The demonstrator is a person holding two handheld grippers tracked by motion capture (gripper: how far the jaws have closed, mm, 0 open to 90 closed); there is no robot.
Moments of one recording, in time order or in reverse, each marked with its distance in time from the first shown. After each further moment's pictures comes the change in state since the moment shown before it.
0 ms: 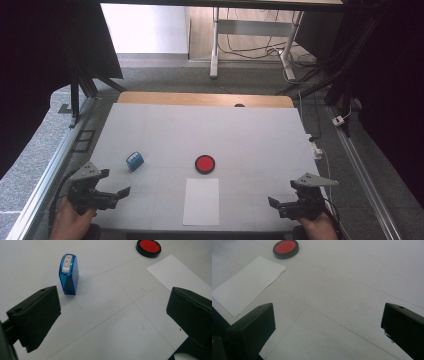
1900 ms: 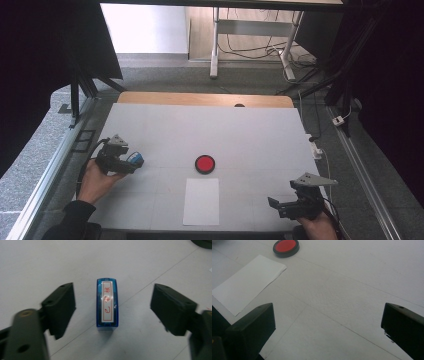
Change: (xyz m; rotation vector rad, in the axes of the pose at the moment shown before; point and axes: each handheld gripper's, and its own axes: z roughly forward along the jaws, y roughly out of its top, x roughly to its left) left arm 0.052 0.055 0.084 0.190 0.079 0.104; right arm 0.000 0.000 0.001 0.012 0.004 -0.001
